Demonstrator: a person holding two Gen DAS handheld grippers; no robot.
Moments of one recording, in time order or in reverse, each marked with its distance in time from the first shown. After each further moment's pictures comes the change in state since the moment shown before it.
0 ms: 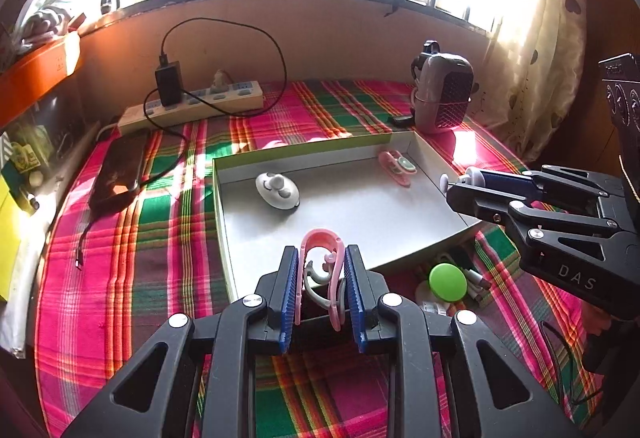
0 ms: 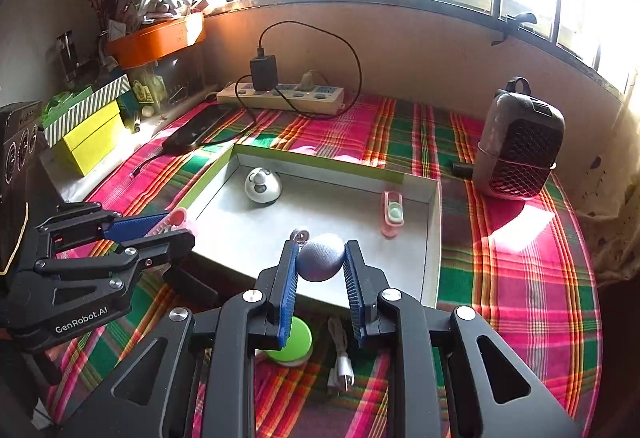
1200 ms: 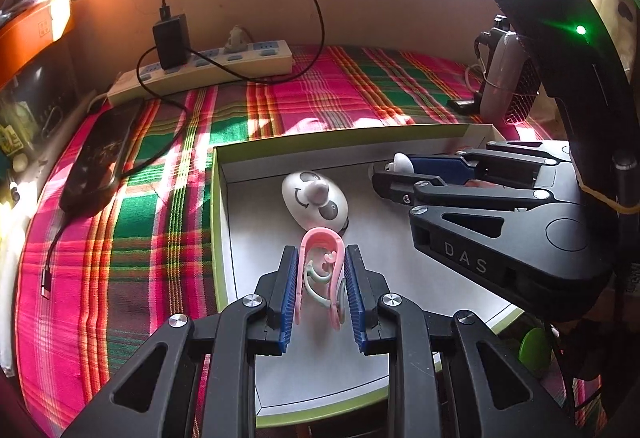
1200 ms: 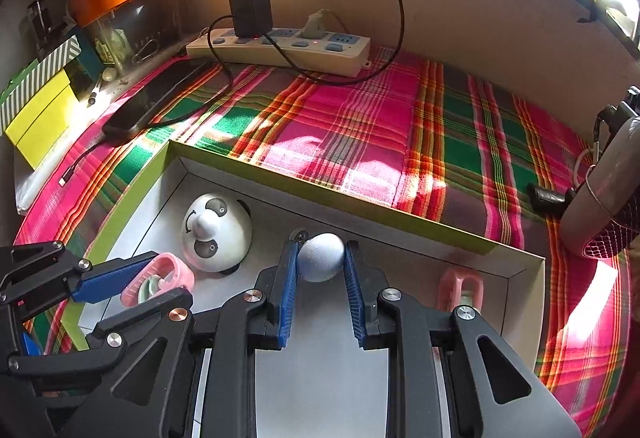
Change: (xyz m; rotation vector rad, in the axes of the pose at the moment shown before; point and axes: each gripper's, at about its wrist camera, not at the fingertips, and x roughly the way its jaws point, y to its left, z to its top) left arm 0.083 0.027 0.026 -0.062 0.115 0.063; right arm 0.141 0.000 0.052 -0.057 0.202 0.022
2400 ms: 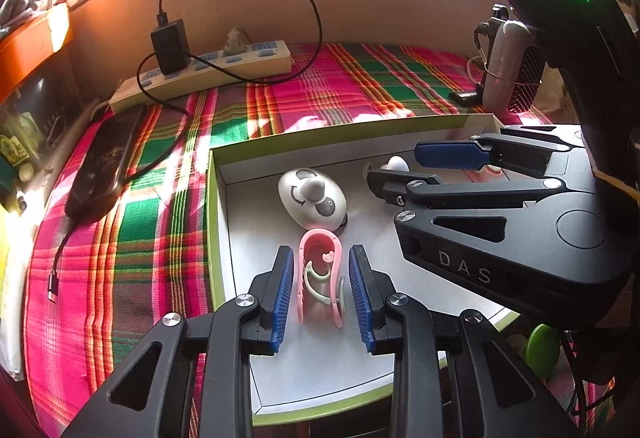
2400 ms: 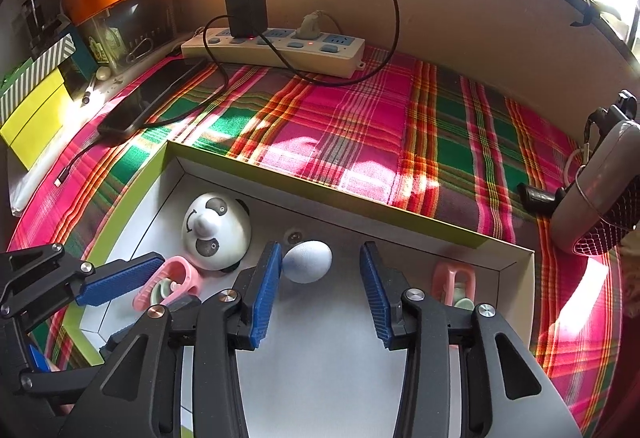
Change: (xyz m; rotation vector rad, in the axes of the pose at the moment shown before) left arm -0.001 -0.004 0.002 0.034 0.001 0.036; right arm -0.006 0.004 0.000 0.006 0.000 -0.033
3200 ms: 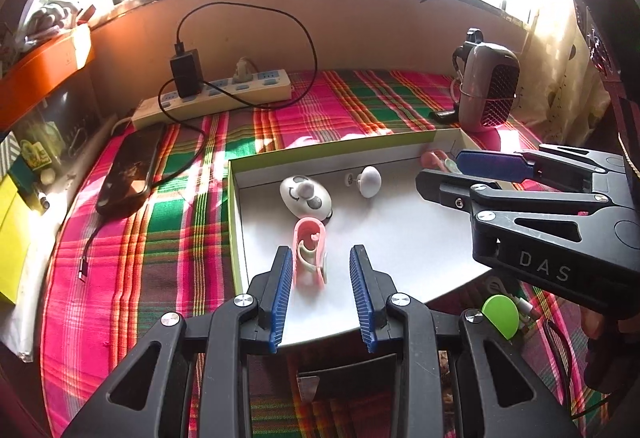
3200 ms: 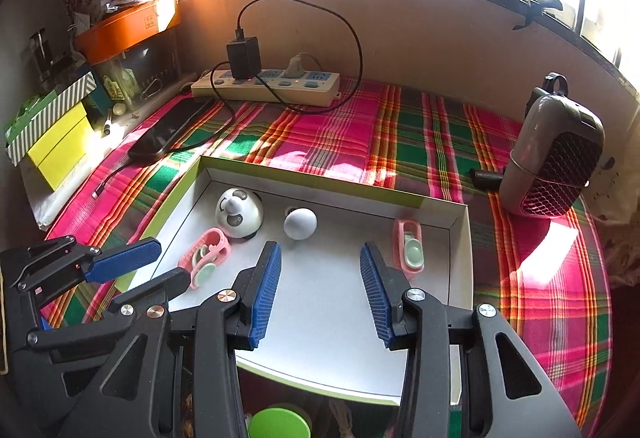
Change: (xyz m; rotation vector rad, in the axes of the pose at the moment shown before) left arm -0.048 -0.005 -0.018 0.012 -0.085 0.004; right arm -0.070 -0.006 -0.036 0.081 -0.123 -0.006
